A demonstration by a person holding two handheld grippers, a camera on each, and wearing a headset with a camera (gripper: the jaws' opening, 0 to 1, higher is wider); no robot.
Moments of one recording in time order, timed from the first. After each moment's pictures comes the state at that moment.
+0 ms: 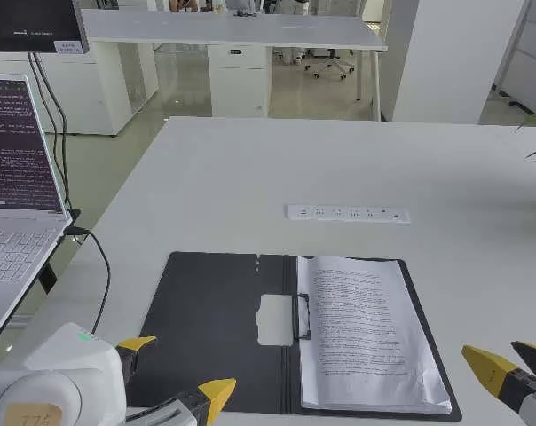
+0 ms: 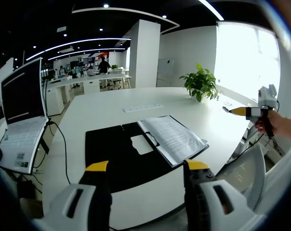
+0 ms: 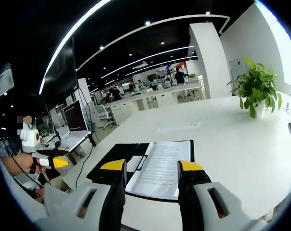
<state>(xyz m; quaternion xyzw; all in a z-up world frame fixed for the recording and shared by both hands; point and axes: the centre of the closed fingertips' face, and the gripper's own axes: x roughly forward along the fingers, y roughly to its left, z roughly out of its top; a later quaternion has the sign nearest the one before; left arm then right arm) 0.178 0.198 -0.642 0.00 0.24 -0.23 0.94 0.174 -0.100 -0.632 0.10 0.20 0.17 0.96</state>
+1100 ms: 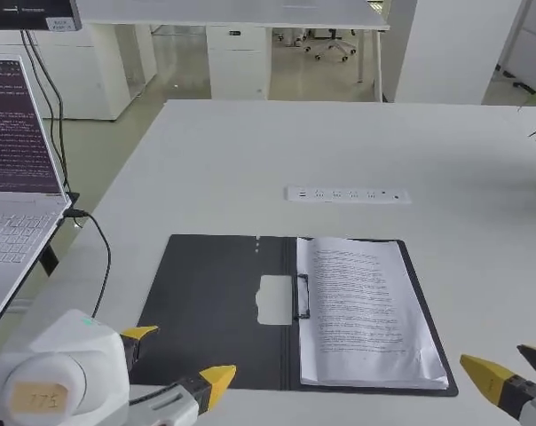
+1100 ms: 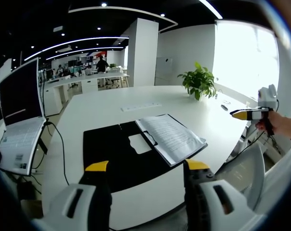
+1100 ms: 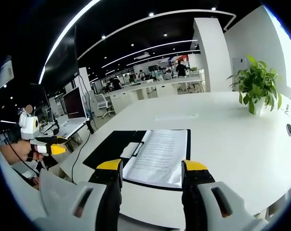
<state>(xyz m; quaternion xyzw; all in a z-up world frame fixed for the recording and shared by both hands) 0.181 0.194 -0.645 0.01 0.24 -0.23 0.94 0.176 -0.106 -0.632 0.07 0.21 0.19 0.96</state>
